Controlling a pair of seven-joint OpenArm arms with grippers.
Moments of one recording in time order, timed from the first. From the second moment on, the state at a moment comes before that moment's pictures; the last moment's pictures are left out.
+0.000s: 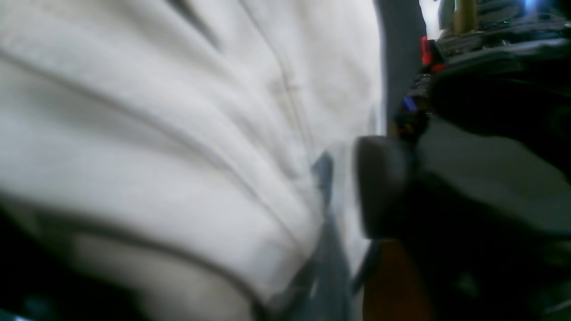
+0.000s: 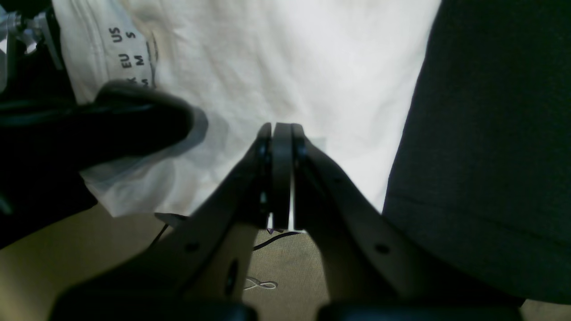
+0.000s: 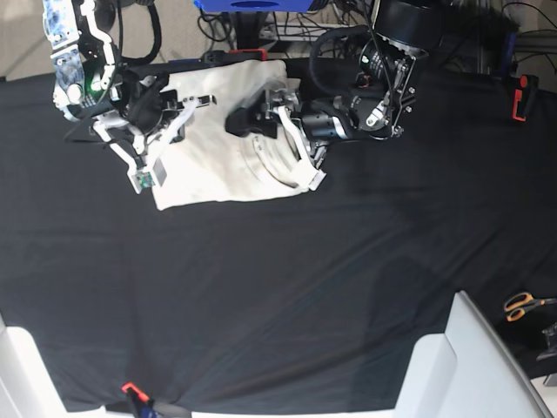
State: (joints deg) left arm 3.4 -6.0 9.9 62.1 -46.0 -38.8 44.7; right arm -19.2 10.2 -10.6 109.3 16.7 -0.2 -61.1
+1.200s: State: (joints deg) left arm -23.1 -3.9 45.1 61.7 1.8 -35.0 59.3; right arm -19.7 12.2 -4.1 109.3 16.8 -0.1 -59.0
